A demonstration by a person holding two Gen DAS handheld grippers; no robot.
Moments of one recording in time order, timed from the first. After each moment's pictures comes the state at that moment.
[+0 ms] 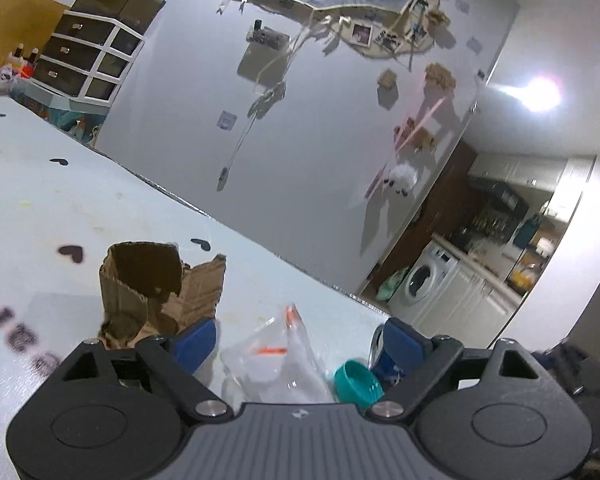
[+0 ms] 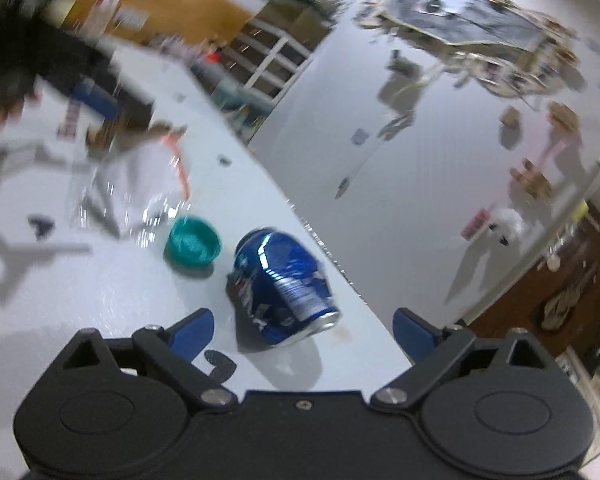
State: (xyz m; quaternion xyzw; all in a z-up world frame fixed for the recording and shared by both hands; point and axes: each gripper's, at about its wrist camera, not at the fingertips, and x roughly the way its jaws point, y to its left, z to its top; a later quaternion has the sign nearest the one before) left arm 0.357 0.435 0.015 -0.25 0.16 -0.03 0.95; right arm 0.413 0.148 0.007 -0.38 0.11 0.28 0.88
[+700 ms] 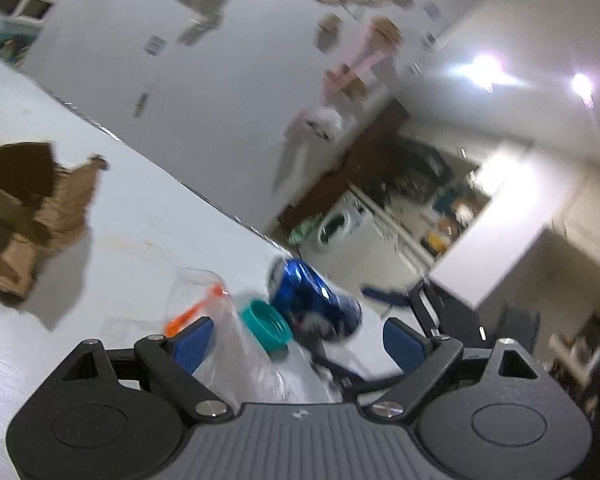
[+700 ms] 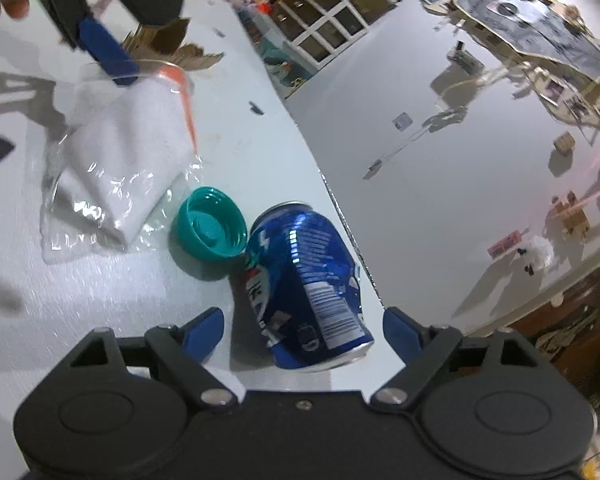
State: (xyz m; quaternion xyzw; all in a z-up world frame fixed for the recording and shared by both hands) left arm 0.376 0.399 0.008 -0.29 0.23 -0.19 0.91; right arm 0.454 0.192 -0.023 -0.48 0.13 0.28 0.82
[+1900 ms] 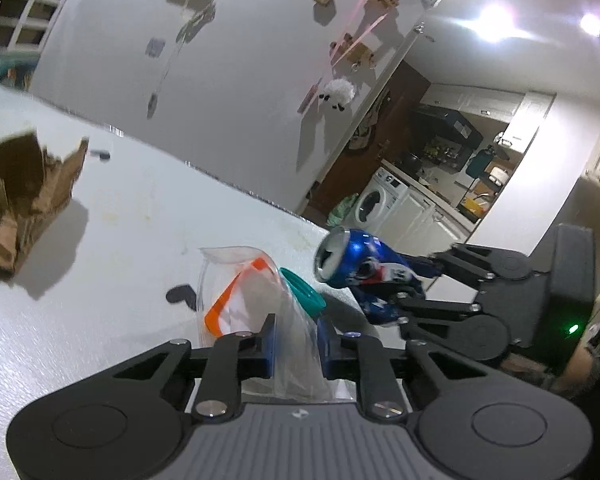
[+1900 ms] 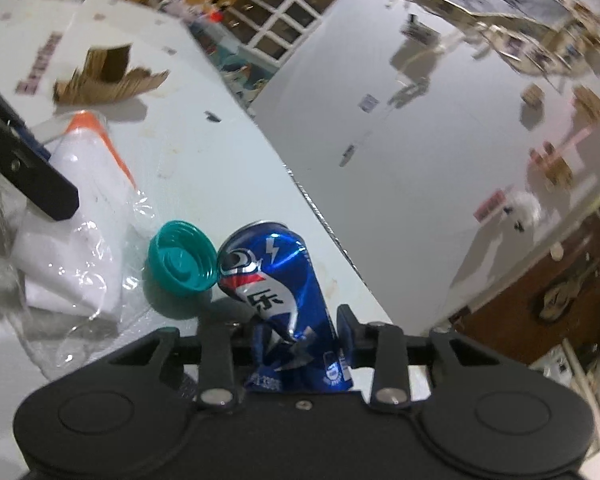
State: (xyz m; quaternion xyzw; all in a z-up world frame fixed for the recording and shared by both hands) left arm 0.365 0.354 -0.003 -0.22 0.25 -0.13 0.94; right arm 0.465 0.168 -0.002 -0.39 0.15 0.26 0.87
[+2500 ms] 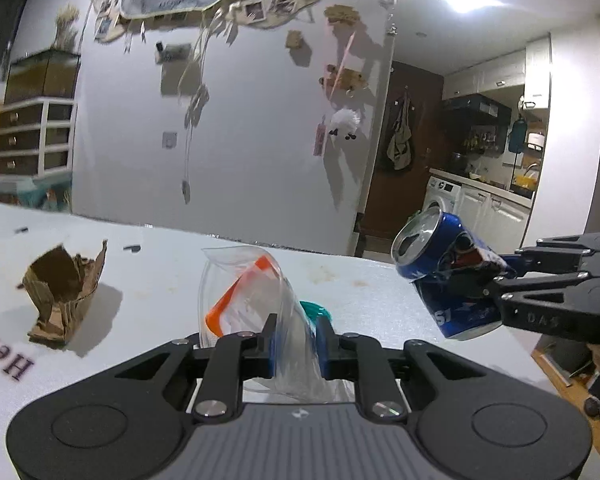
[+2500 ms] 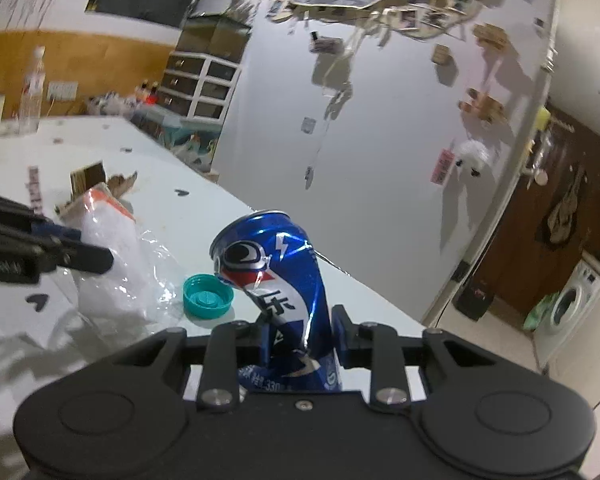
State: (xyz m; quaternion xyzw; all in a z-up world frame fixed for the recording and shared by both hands) left arm 0.329 0.271 0.028 -0.06 0.18 -0.02 0.98; right arm 0.412 0.093 0.034 -0.20 0.16 0.26 0.93
